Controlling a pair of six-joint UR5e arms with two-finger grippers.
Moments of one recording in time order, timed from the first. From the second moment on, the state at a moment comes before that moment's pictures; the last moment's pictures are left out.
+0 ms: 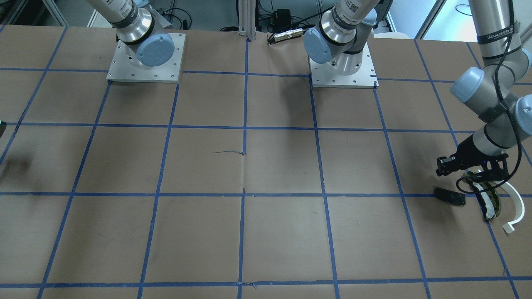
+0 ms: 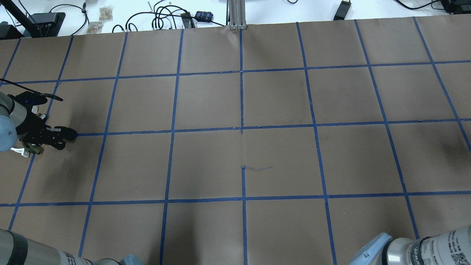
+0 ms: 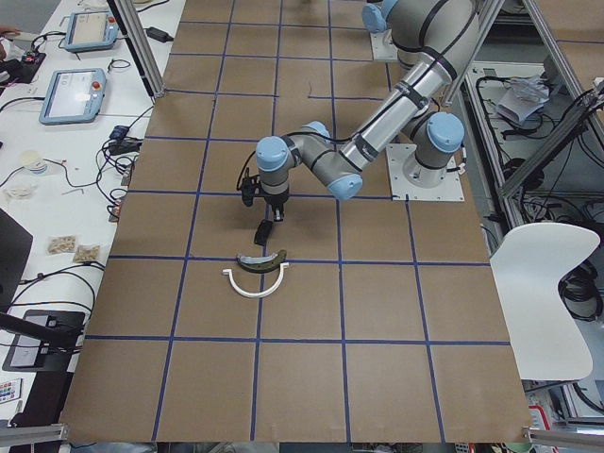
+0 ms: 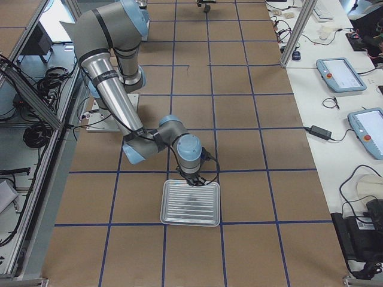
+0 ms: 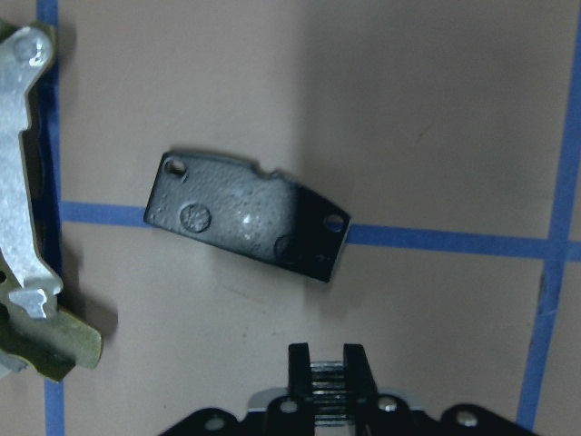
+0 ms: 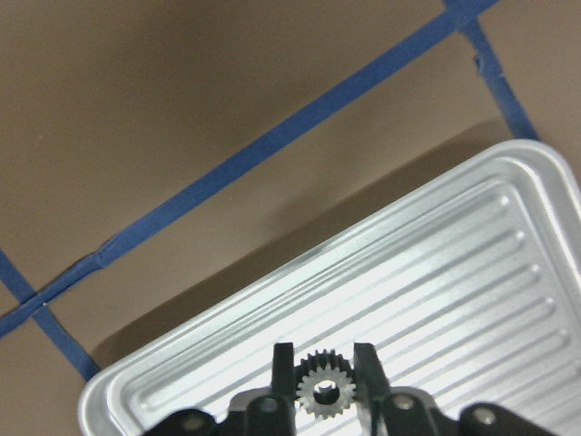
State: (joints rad) left arm -0.89 -1.91 -1.94 -0.91 1.56 0.57; right arm 0.60 -1.24 1.81 -2.22 -1.59 -1.95
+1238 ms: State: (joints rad) left arm -1.06 -1.81 -1.81 -1.13 1.56 0.43; right arm 1.49 -1.56 1.79 -1.79 -1.65 -0.55
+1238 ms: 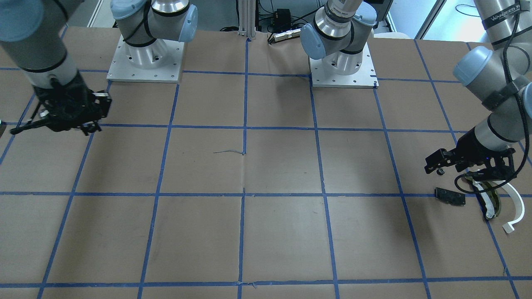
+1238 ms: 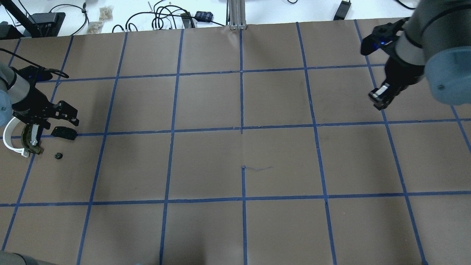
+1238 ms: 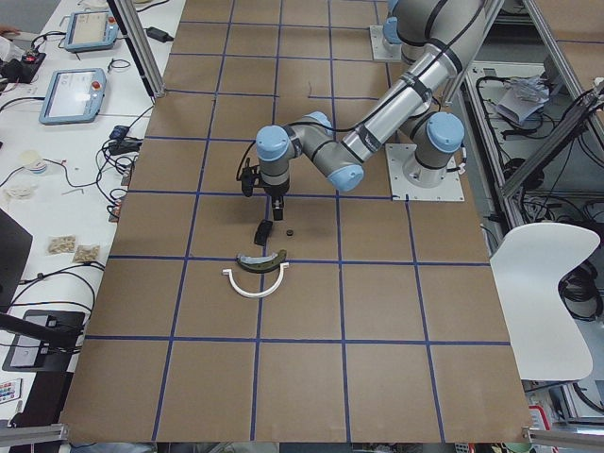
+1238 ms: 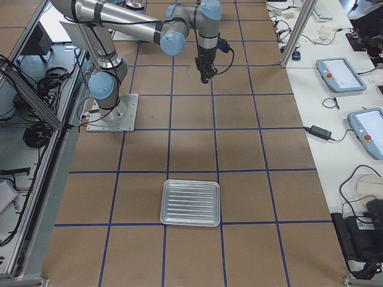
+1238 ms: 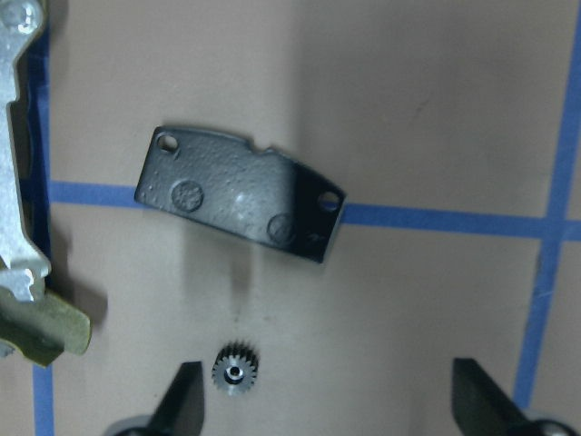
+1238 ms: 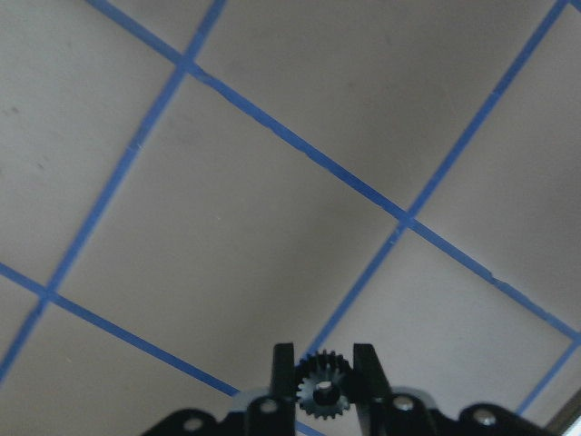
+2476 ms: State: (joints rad) left arm -1.39 -1.72 -1.80 -1.17 1.44 0.04; right arm 1.98 -1.16 1.82 -2.36 -1.56 0.36
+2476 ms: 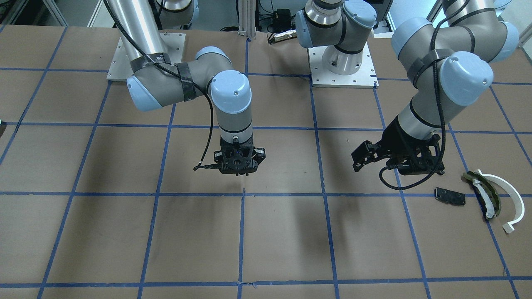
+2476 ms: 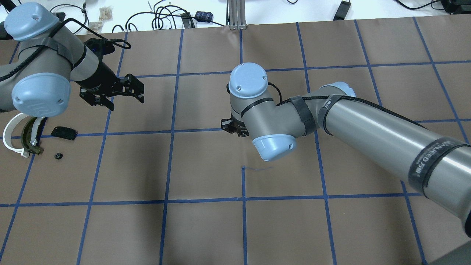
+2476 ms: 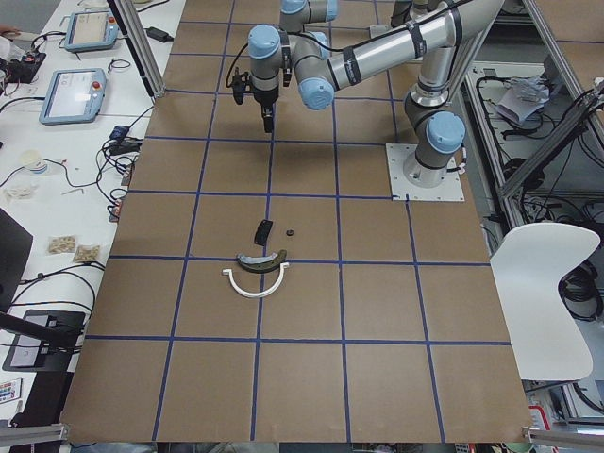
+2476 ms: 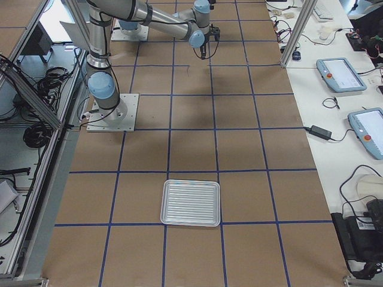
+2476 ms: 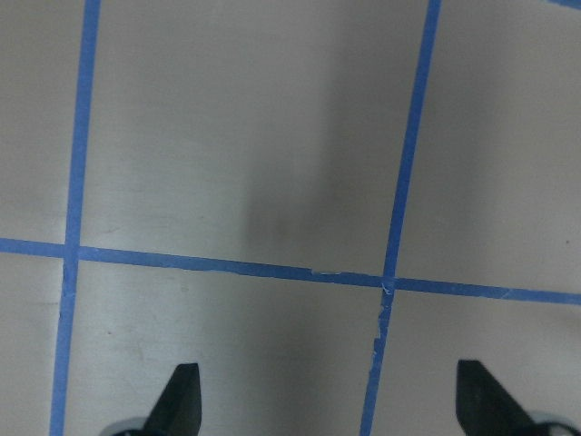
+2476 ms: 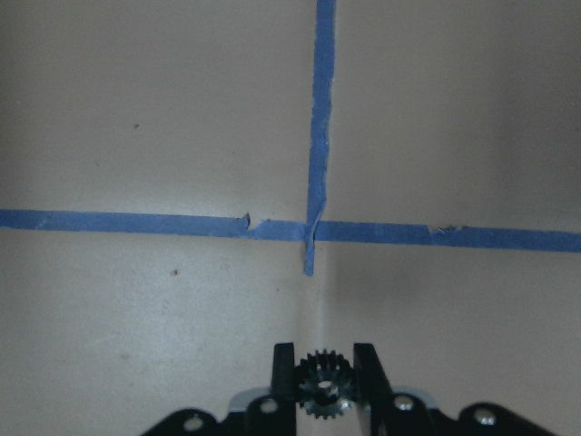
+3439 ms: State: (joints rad) left arm -1.64 -1.75 -1.87 -1.07 1.40 -0.26; right arm 1.77 -1.43 1.76 -1.97 -1.56 0.22
